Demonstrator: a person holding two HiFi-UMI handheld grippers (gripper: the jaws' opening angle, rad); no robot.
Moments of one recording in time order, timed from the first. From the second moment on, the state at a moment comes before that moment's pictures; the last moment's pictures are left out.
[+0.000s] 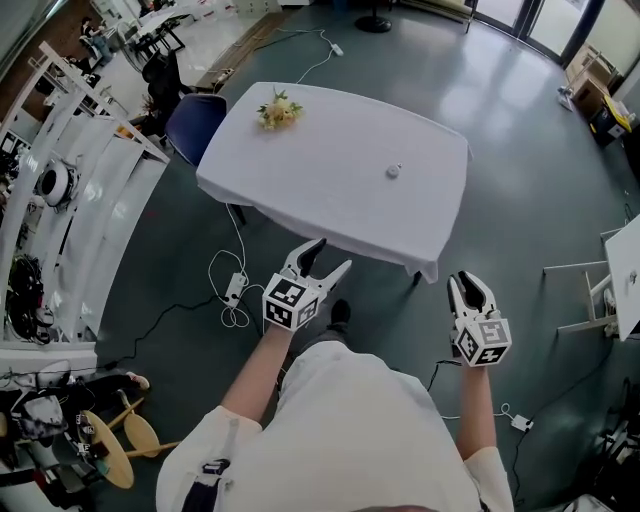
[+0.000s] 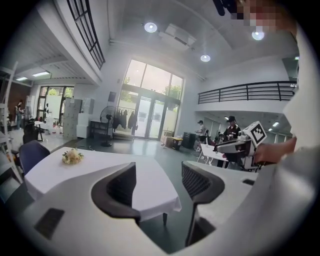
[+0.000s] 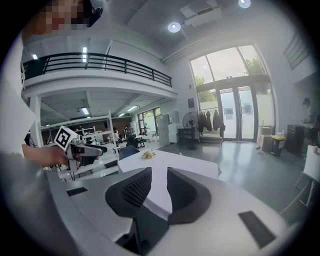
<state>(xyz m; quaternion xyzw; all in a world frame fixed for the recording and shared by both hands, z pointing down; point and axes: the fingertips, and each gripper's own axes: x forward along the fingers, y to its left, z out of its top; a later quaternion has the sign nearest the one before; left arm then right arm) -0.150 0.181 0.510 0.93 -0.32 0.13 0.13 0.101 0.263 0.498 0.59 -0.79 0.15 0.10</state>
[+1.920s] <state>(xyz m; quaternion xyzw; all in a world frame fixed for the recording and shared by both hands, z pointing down) -0.006 -0.101 0.564 0.91 -0.33 0.19 0.18 0.212 -0.046 0.575 0.51 -0.82 0.22 0.17</state>
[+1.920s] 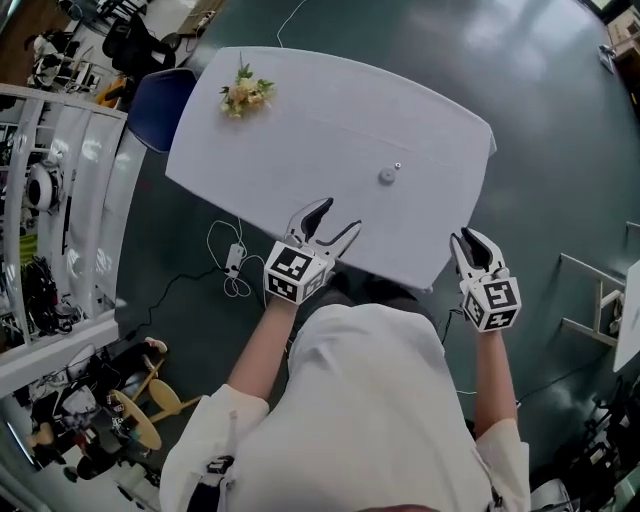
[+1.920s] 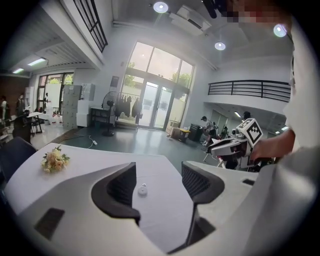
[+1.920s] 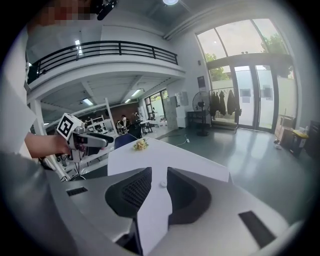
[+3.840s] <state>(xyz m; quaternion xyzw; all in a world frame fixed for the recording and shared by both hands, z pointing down) 0.111 -0.214 0.909 0.86 -0.17 0.44 0.19 0.207 -0.108 0.759 0.53 -0.75 0.34 0.21</state>
